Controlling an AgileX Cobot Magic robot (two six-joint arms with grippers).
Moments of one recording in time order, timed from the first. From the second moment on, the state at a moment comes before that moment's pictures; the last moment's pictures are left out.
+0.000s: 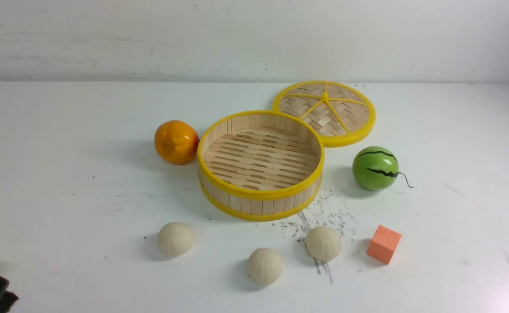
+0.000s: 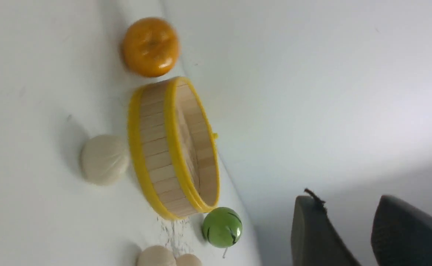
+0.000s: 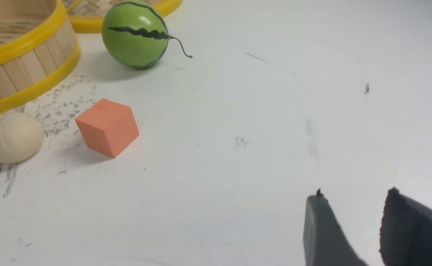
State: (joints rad) right arm -0.06 -0.01 0.01 0.02 0.39 0.12; left arm 0.04 0.00 -0.18 -0.88 0.39 -0.28
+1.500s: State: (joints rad) right arm -0.06 -0.01 0.01 0.02 0.39 0.12; left arm -0.42 1.84 -1.28 0.12 0.81 -0.30
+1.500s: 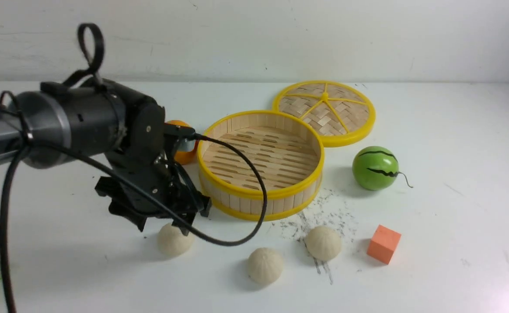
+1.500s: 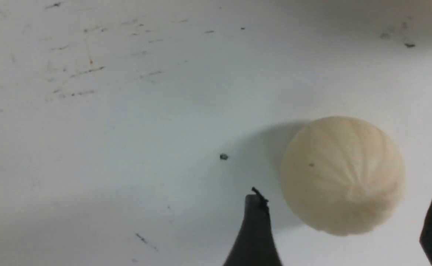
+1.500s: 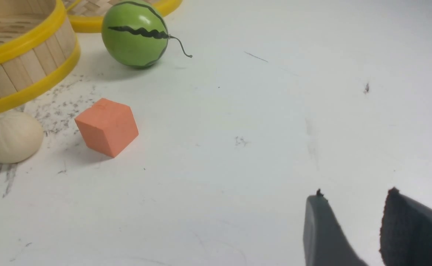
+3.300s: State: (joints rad) right arm -0.06 -0.01 0.01 0.02 0.39 0.12; left arm -0.55 2.03 -2.13 0.24 1.21 -0.32
